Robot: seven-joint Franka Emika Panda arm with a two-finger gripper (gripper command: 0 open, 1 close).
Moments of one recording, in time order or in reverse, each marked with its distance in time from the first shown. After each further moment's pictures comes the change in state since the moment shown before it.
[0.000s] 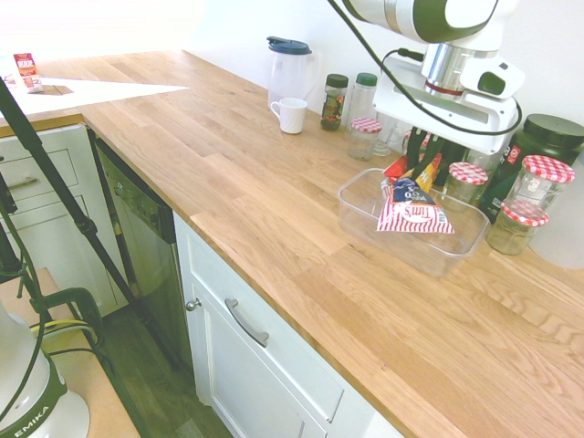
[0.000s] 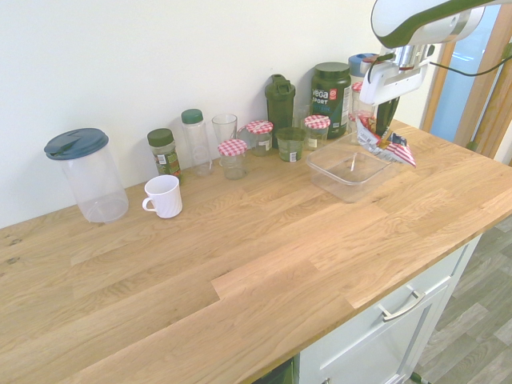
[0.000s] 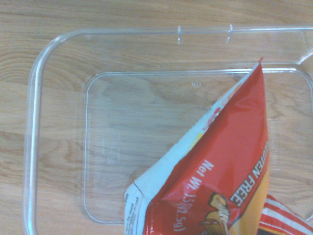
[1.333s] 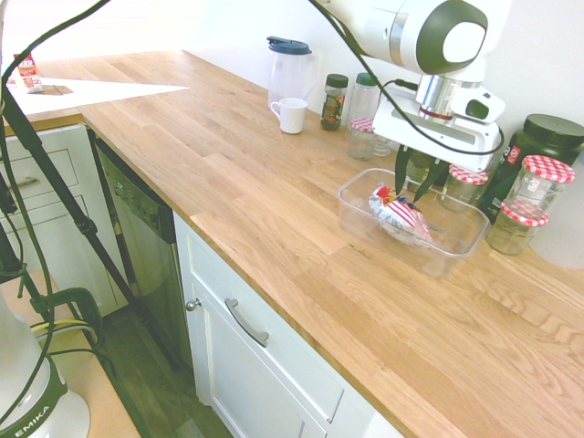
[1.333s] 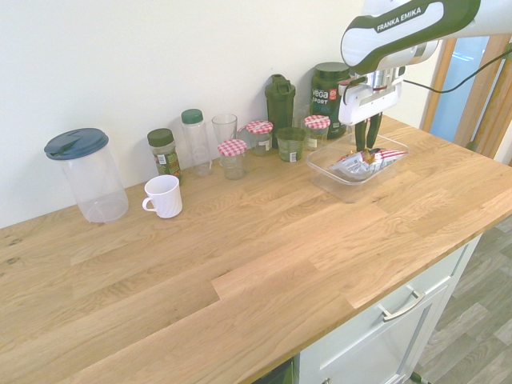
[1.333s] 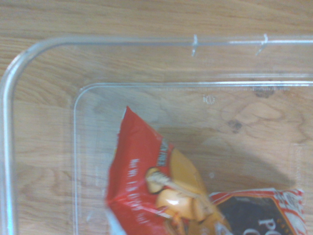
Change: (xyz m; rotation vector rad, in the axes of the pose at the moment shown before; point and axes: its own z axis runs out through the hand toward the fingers) arm 0.018 -0.043 0.035 -0.072 -0.019 -0.005
